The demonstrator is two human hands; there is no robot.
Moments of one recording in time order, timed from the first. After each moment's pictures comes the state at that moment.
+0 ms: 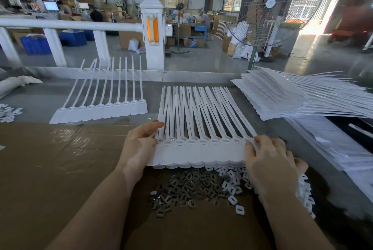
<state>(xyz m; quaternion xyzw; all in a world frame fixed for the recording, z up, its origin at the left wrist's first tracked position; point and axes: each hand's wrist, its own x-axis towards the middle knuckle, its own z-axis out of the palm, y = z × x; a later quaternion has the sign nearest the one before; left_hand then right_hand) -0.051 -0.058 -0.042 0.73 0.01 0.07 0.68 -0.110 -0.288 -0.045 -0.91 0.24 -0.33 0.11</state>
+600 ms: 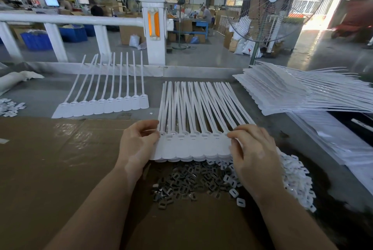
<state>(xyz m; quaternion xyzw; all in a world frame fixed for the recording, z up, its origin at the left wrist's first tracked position) -0.060 -0.059 -0.041 0.76 0.08 0.13 0.63 -0.110 -0.279 -0.043 -0.88 -0.08 -0.43 0.19</state>
